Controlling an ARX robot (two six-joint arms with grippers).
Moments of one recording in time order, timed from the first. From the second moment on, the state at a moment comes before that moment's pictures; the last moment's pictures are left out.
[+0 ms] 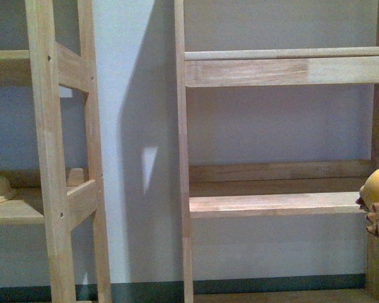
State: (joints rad) left arm 0.00 0.00 0.01 0.00 0.00 0.00; right arm 0.00 0.01 0.01 0.21 -0.17 0.03
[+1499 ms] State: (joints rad) left arm 0.00 0.00 0.01 0.00 0.00 0.00; right arm 0.21 0.41 0.57 0.17 -0.14 0.02
